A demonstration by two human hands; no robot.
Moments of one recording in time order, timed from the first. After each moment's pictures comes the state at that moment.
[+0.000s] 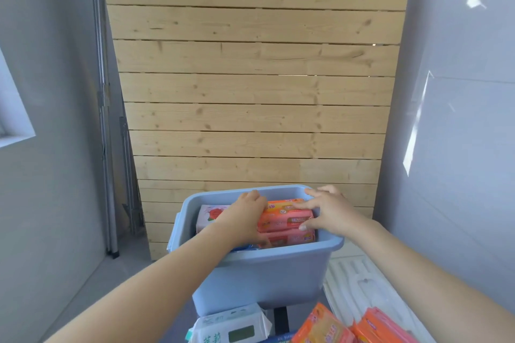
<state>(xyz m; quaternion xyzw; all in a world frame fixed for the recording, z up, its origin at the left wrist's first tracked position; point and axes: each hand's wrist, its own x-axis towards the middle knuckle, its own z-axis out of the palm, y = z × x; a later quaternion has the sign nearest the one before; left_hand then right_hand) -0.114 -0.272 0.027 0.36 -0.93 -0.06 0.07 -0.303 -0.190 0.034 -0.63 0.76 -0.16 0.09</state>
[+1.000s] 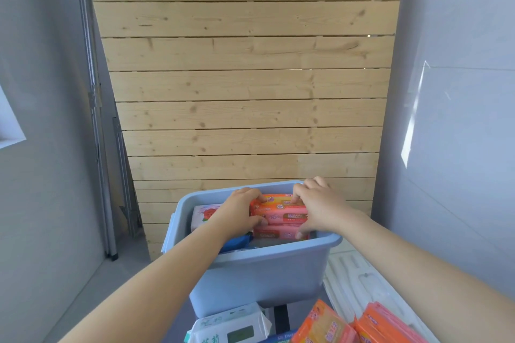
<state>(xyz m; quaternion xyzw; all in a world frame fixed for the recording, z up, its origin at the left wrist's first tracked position) -0.116 -0.299 0.009 0.36 -0.89 -0.21 0.19 -0.297 -0.202 0.031 -0.67 0.74 -0.08 -0.02</state>
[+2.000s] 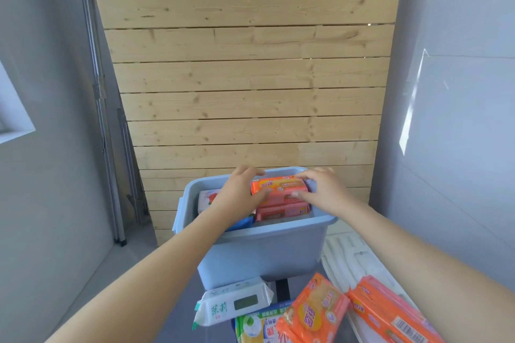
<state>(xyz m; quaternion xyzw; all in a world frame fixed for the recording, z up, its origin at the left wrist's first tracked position) -0.106 -0.273 0.028 0.36 -0.87 -0.20 0.28 -0.299 -0.192 0.028 -0.61 0.74 -0.28 0.04</state>
